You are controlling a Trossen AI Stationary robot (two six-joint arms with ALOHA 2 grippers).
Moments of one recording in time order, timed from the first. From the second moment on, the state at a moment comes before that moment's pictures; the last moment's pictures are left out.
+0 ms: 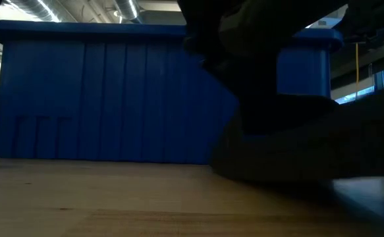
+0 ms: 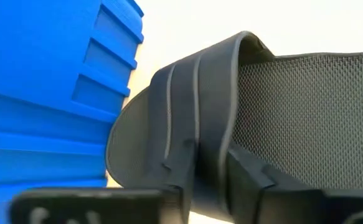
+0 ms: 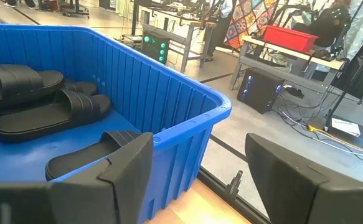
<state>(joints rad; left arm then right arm) -0.49 2.38 2.04 -0.90 -0.68 -0.51 0.11 0.24 0.58 -0.57 0.94 0.02</state>
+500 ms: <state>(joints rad) -0.48 2.33 2.08 -0.90 -0.52 -0.53 0.11 0.24 0.58 -0.57 0.94 0.02</state>
